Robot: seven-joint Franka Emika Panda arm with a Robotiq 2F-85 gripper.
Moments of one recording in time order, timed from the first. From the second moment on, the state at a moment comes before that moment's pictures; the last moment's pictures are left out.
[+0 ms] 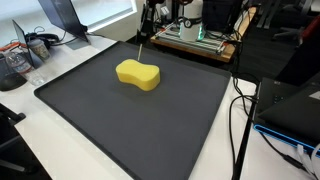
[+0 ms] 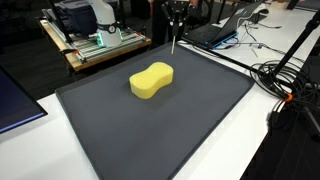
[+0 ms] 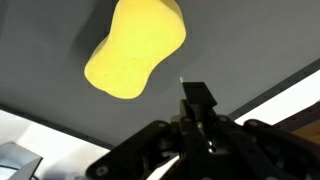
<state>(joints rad) 0.00 0.46 0.40 -1.60 2.51 4.21 -1.60</state>
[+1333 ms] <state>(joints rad) -0.12 0.55 0.53 -1.47 2.51 4.21 -0.91</state>
